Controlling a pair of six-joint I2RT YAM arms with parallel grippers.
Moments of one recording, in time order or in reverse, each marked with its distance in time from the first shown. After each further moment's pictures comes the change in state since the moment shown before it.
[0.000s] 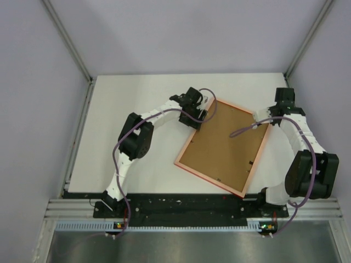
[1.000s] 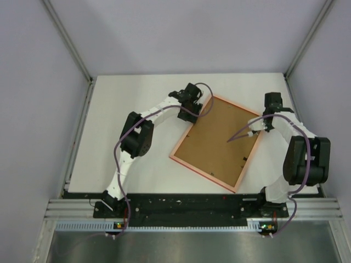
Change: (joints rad) left arm 0.031 0.055 0.109 -0.045 -0.110 -0.066; right arm 0.050 0.140 -0.039 -0.017 0.121 -0.011
